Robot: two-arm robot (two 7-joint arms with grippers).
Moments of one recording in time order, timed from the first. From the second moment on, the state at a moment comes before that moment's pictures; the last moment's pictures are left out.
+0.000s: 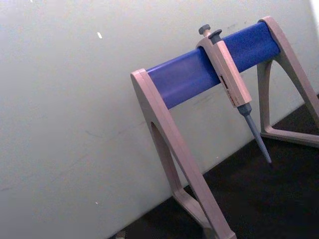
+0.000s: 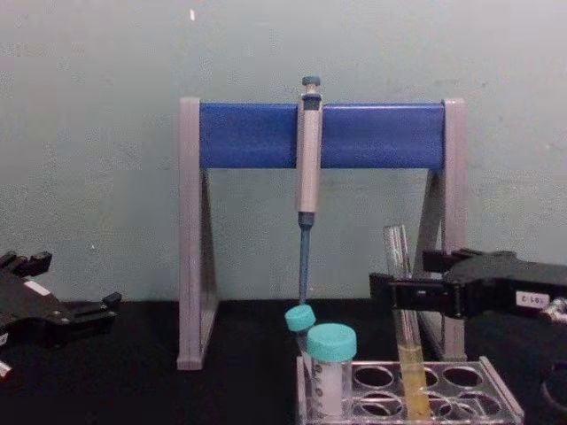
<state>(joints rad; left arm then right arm) -0.20 0.60 0.45 -1.41 -0.25 -0.12 0.03 0.31 0.46 -0.44 -1.47 0.44 0.15 0.47</state>
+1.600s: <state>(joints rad) -0.20 0.60 0.45 -1.41 -0.25 -0.12 0.03 0.32 0.46 -0.44 -1.46 0.45 0.15 0.48</state>
